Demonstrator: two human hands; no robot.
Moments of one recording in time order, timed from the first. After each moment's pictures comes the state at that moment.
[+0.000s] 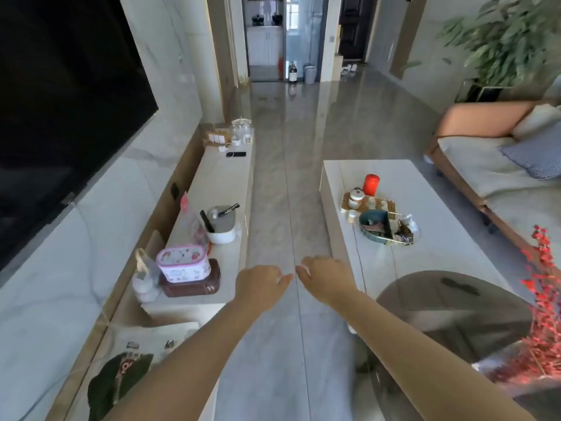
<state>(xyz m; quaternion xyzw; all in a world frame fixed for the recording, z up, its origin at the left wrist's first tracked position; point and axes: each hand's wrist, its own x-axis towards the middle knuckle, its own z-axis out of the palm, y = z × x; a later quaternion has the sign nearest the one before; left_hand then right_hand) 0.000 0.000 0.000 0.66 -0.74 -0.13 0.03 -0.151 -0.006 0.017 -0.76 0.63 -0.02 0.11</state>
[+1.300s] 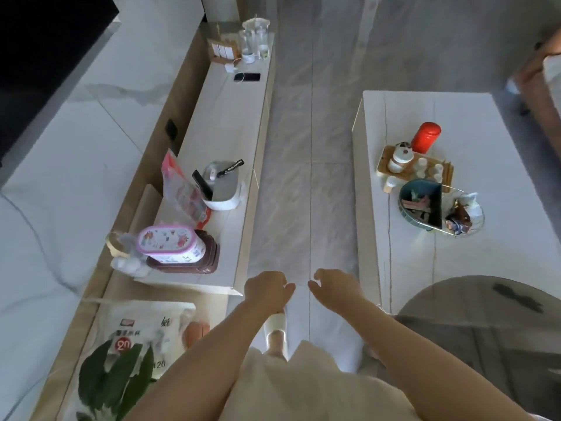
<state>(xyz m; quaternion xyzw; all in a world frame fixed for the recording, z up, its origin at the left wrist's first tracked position) -0.026 -0.199 -0.120 0.72 -0.61 -0.30 -0.13 -0.182 -0.216 -0.119 -0.71 0.62 0.14 0.29</state>
